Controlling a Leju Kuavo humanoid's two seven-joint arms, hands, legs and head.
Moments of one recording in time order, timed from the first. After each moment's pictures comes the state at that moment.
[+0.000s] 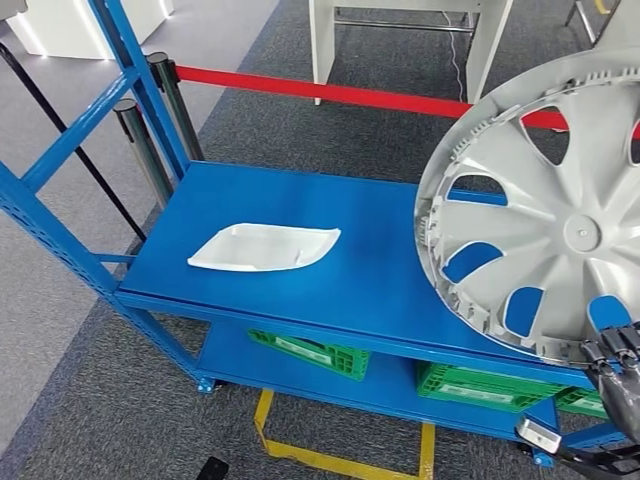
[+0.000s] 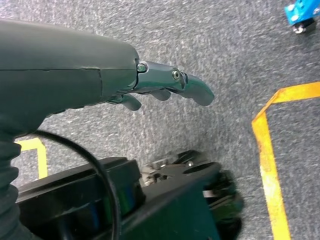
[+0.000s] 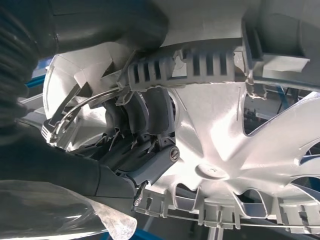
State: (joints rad) left arm -0.09 -0.09 -1.07 -0.15 0.83 0.29 -0.35; right arm 0.33 -0.53 -0.04 -1.86 1.49 -0.68 -0.06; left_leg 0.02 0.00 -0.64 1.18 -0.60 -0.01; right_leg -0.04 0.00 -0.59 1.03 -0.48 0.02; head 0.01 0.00
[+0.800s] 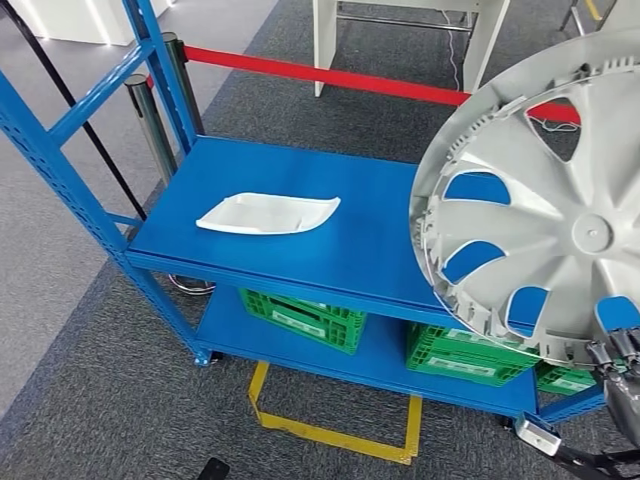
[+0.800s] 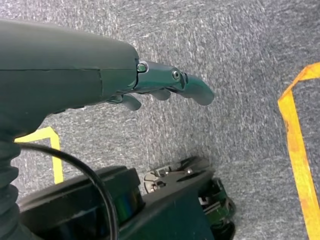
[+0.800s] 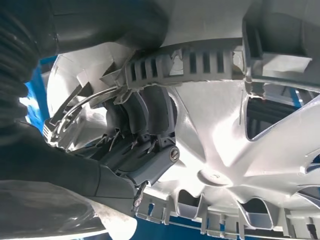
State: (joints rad) left arm -0.09 -0.08 -1.10 -0.15 0.82 0.30 -0.34; right arm 0.35 -0.48 -0.08 -1.94 1.54 -0.68 -0.06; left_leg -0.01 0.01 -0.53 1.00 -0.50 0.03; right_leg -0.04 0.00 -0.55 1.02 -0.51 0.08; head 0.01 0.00
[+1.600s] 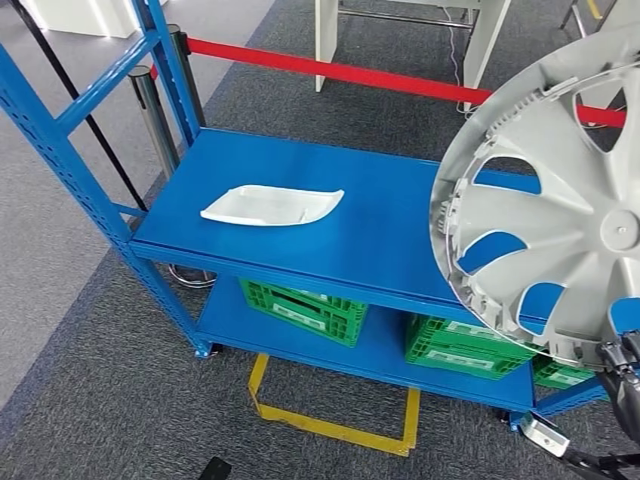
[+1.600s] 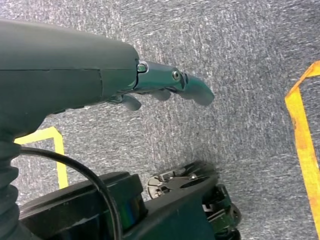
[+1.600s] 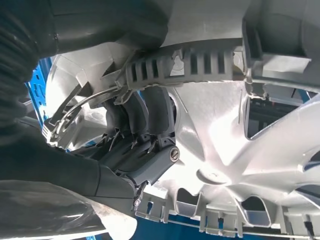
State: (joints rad) left arm -0.09 -0.09 -1.11 -0.15 0.82 0.31 -0.34; right arm 0.34 -0.39 -0.13 -1.93 1.44 -0.68 -0.17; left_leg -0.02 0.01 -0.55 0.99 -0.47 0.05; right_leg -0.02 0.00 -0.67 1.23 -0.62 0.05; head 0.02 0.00
